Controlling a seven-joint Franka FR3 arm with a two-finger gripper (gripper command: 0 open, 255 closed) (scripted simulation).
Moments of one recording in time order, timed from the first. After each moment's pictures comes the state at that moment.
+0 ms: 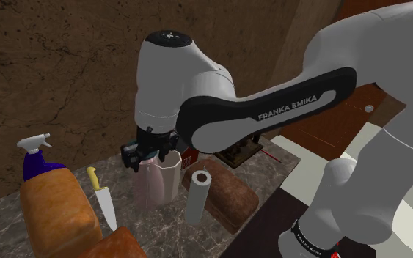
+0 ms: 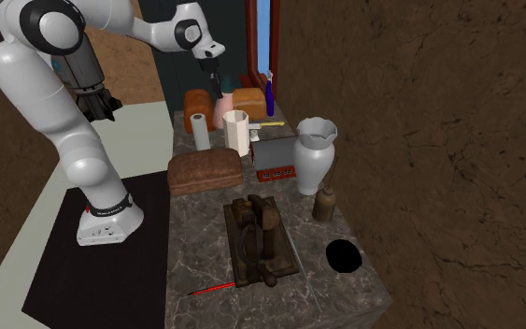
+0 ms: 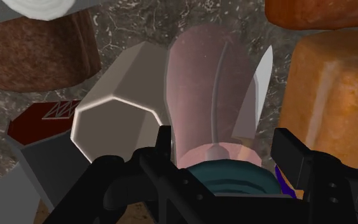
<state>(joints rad) 0.32 -0.09 0.35 -2.12 -0.18 2.18 0.91</state>
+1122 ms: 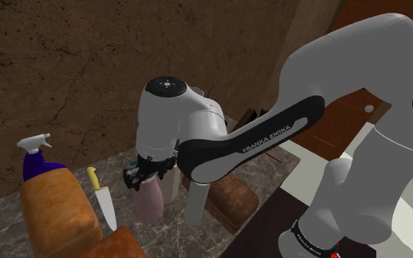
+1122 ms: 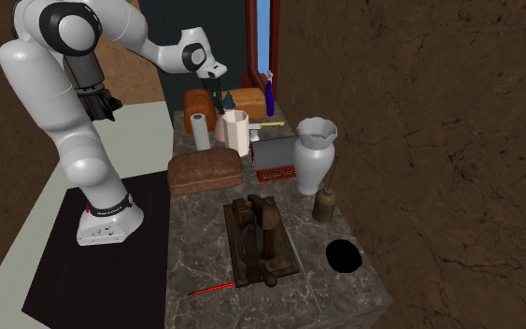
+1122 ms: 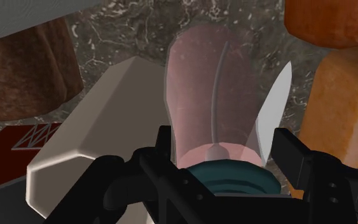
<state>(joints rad) 0.32 0.00 0.36 -2.23 -0.25 2.36 0.99</state>
